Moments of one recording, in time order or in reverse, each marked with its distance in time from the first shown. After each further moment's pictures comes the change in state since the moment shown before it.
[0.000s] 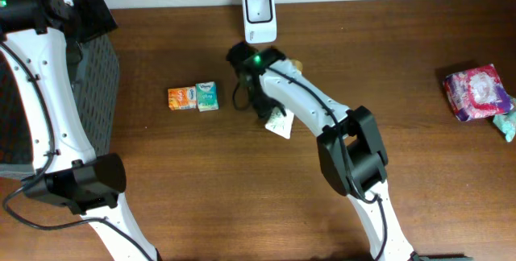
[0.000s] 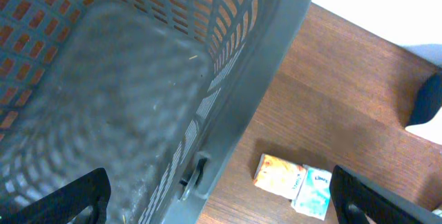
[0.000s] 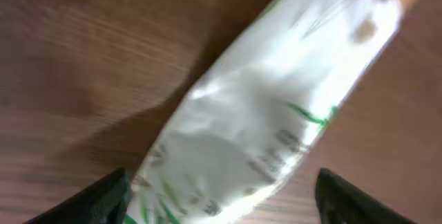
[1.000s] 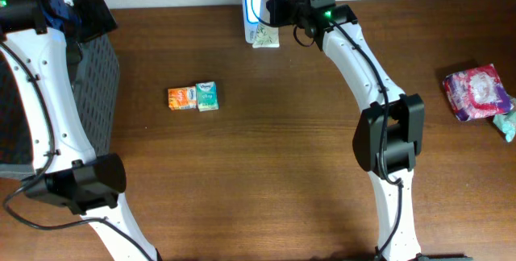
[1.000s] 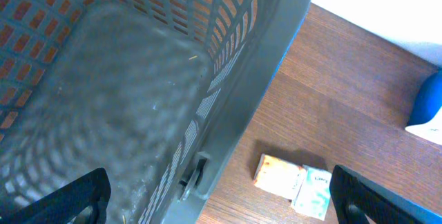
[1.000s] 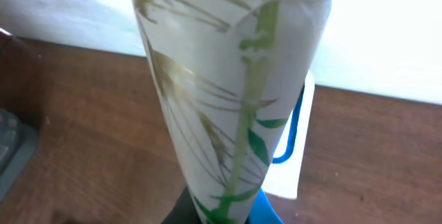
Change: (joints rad) left arm 0.000 0.000 0.000 0.001 0.000 0.000; right arm -0.296 0.023 0.156 0.792 -0.655 0.019
